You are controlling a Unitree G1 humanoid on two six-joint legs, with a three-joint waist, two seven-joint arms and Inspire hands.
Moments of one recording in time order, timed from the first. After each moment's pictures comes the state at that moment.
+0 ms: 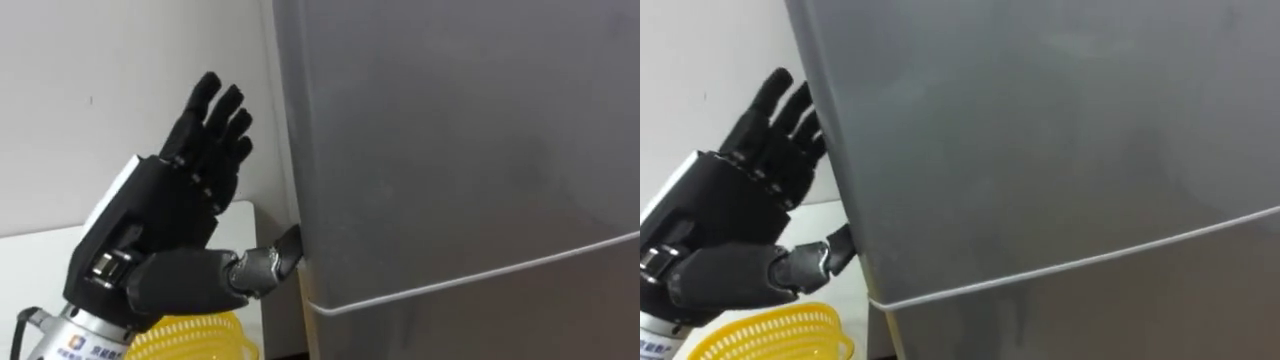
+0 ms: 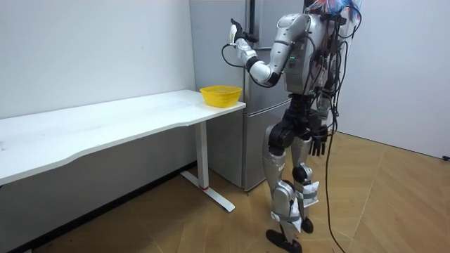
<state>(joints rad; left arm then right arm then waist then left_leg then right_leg) -0.08 0.34 0.09 -0.48 -0.59 0.08 -0.37 0.10 -0.26 0.02 1.26 -0.40 0.12 0.21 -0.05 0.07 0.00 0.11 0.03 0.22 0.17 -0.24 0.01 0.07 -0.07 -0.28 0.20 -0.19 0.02</state>
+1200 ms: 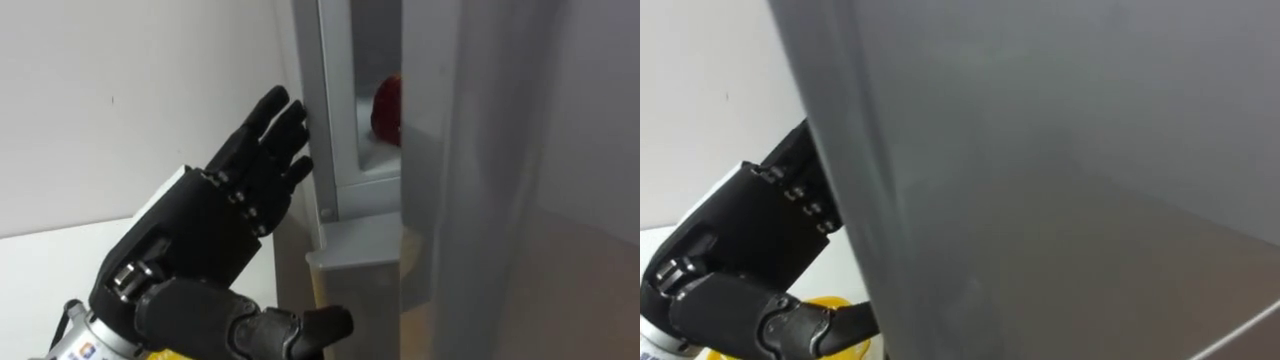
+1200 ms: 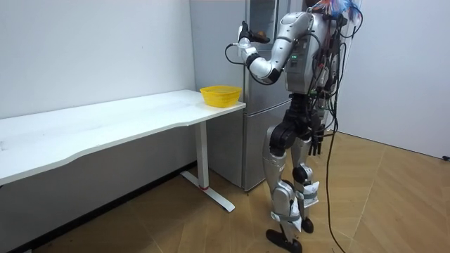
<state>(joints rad) -0.09 0.38 0.06 -0.48 -0.76 0.12 -0.49 0.11 -0.28 0.05 1.20 -0.40 0.16 0.22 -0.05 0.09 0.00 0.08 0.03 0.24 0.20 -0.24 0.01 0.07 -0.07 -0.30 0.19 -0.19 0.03</state>
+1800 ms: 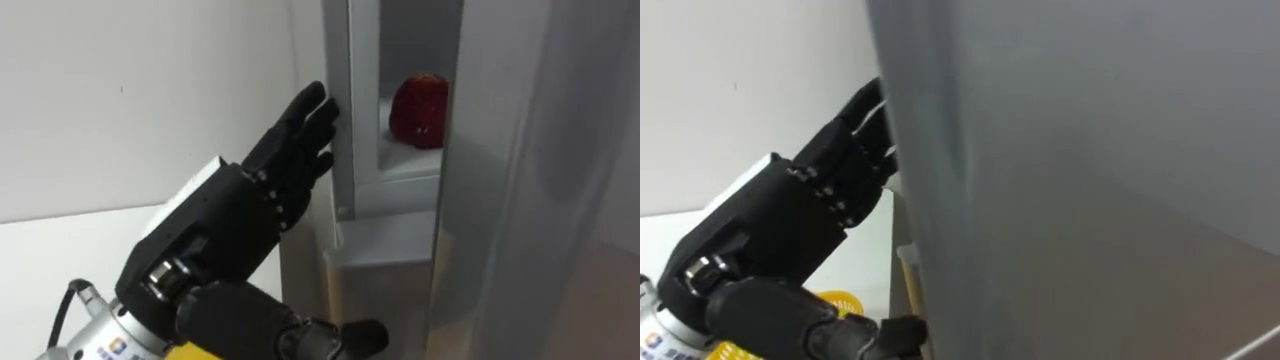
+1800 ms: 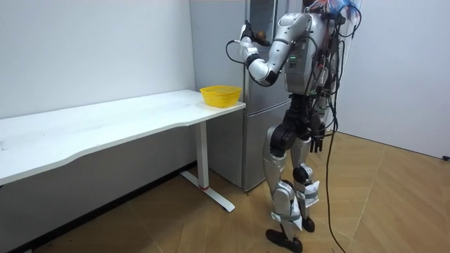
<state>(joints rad) -0.15 0.37 -0.04 -0.55 -0.53 0.12 -0.44 0.10 -0.31 0.07 1.24 -0.40 0.12 0.22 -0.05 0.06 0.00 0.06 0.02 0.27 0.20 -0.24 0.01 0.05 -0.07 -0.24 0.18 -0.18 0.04</state>
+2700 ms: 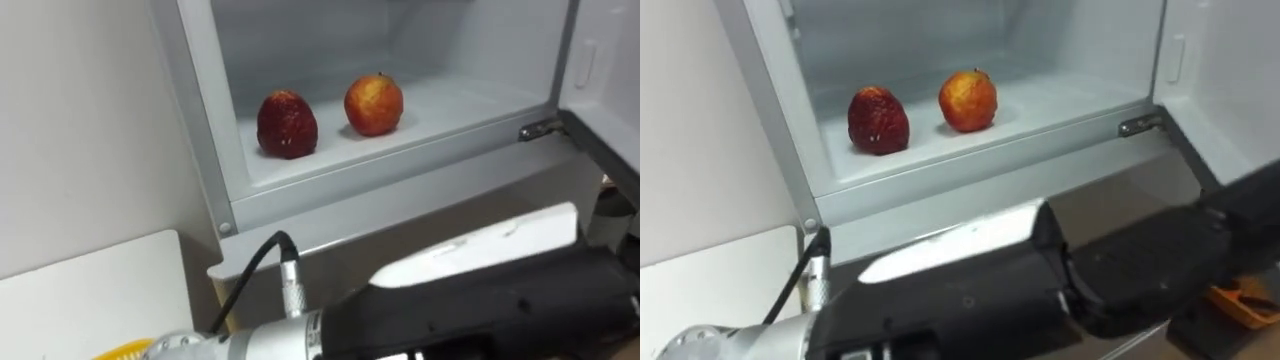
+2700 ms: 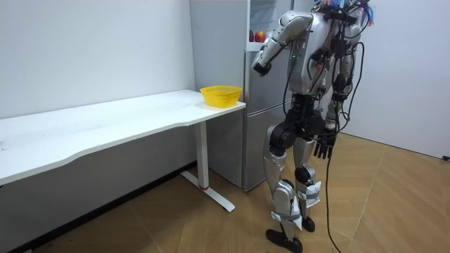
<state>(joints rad) -0.47 0.29 -0.44 -0.59 -0.52 0.10 -0.65 0.07 -0.31 0.14 1.28 -0.34 0.06 0.18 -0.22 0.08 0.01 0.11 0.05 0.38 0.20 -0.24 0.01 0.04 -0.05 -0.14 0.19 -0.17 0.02</state>
